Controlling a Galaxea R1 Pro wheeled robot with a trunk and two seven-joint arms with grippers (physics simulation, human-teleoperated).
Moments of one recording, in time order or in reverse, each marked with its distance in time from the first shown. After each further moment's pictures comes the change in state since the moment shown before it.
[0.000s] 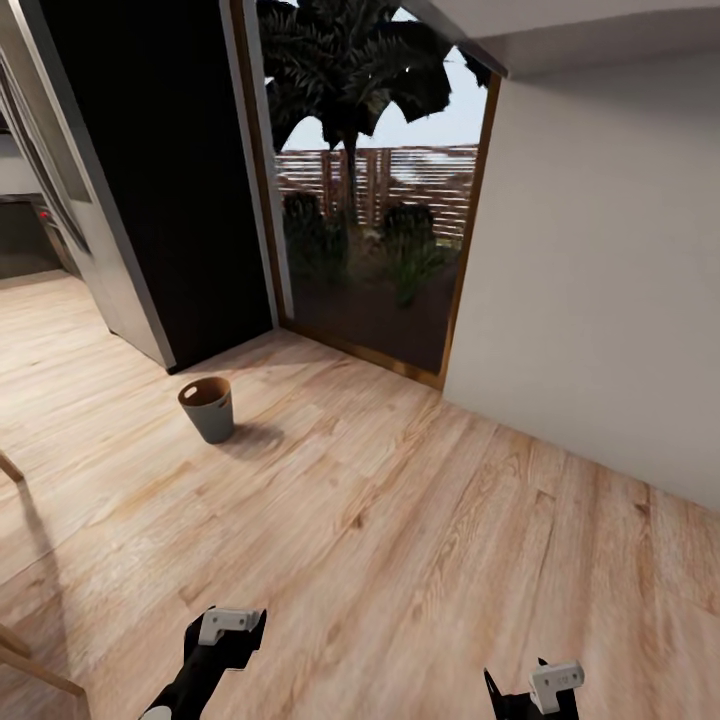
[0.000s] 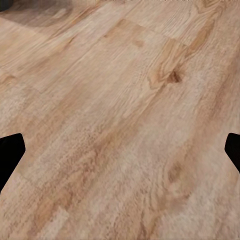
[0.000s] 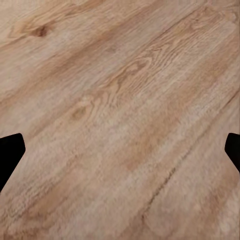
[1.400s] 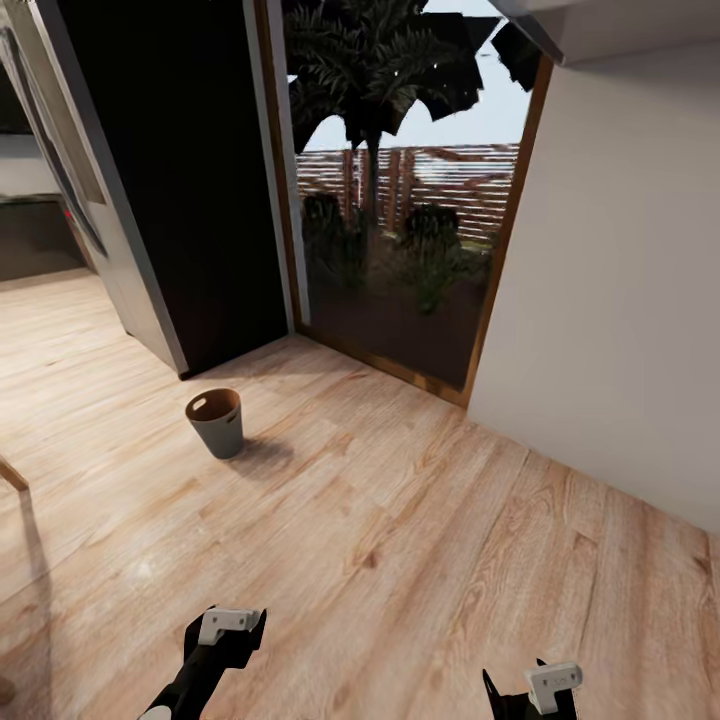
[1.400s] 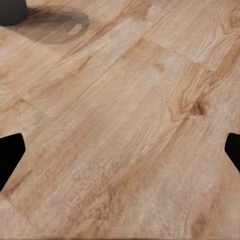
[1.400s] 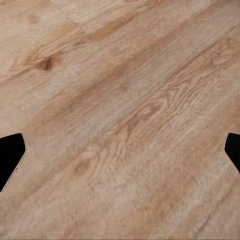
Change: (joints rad) left arm 0.000 0.000 0.000 -0.001 0.000 0.000 0.001; right arm -0.001 0.004 0.002 0.001 0.001 0.000 0.001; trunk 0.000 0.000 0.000
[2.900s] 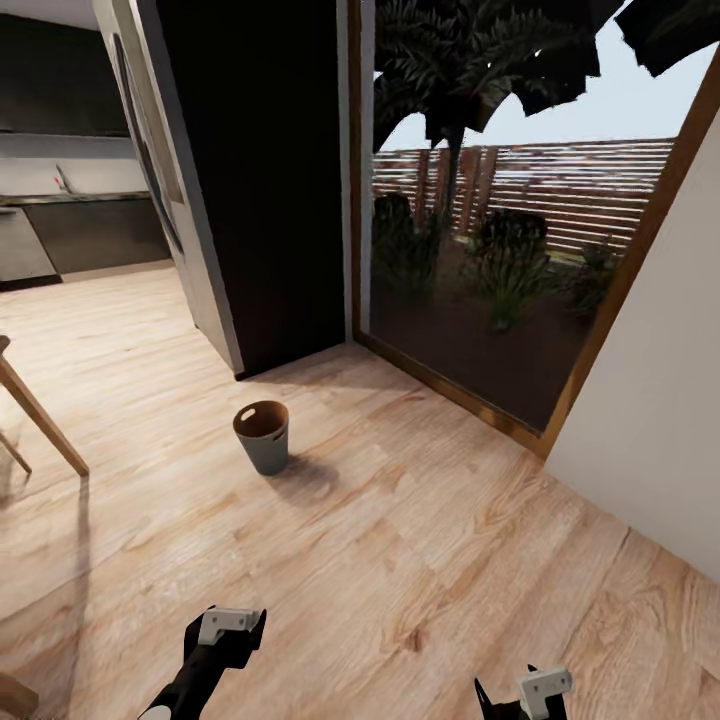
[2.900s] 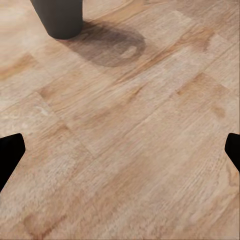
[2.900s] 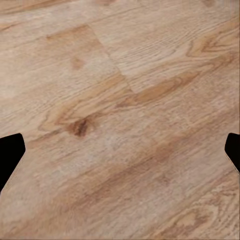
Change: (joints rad) left arm 0.000 0.001 0.000 -0.001 0.000 0.000 -0.002; right arm 0.000 -0.001 0.043 0.020 0.002 0.000 -0.003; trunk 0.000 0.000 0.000
